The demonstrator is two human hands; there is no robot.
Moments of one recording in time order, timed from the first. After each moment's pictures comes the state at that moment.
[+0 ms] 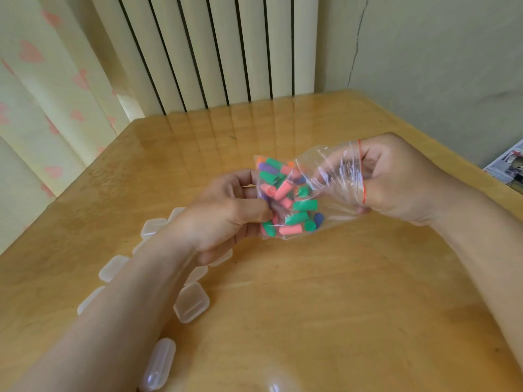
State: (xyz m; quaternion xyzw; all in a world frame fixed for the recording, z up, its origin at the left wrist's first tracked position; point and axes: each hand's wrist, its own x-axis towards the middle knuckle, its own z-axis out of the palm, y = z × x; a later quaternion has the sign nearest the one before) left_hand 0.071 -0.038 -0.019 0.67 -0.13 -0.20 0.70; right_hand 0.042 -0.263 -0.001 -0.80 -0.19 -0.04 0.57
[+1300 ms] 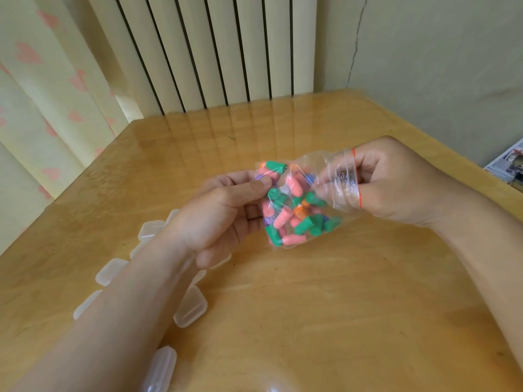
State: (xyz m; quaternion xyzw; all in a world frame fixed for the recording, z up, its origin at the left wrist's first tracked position) left_hand 0.071 -0.041 -0.017 0.61 -0.07 -0.20 0.76; right_hand 0.048 -0.267 -0.005 -0.82 -0.21 -0.05 0.53
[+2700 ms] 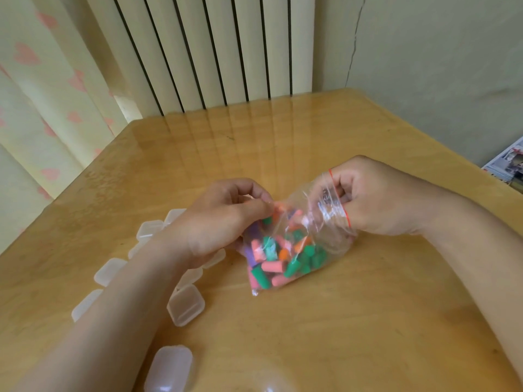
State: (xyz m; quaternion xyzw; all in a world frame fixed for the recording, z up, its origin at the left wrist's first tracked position) left_hand 0.069 -0.039 -0.016 0.80 -0.11 -0.17 0.56; right_hand 0.042 -0.256 -0.004 -0.83 -0.21 0.07 0.50
